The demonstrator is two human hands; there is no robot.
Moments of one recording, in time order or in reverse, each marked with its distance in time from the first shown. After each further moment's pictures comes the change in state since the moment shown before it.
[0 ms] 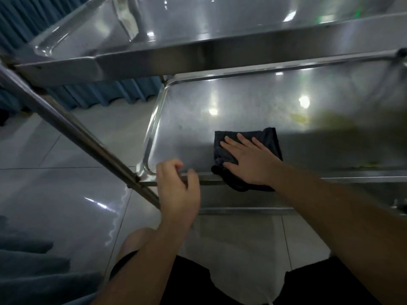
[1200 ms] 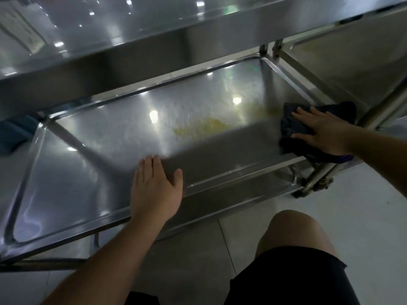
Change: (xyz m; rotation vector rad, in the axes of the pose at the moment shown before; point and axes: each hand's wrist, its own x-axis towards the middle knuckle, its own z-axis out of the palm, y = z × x) left_hand -0.007 0.112 0.190 0.663 -0.575 0.218; right_hand -0.263 0.348 -0.094 0.027 0.010 0.630
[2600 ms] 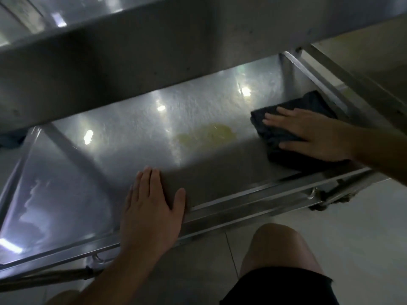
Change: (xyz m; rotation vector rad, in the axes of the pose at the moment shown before) left_hand -0.003 0.002 -0.005 0.028 -0.030 -0.020; right_hand 0.067 -0.038 -0.002 -0.070 0.104 -0.524
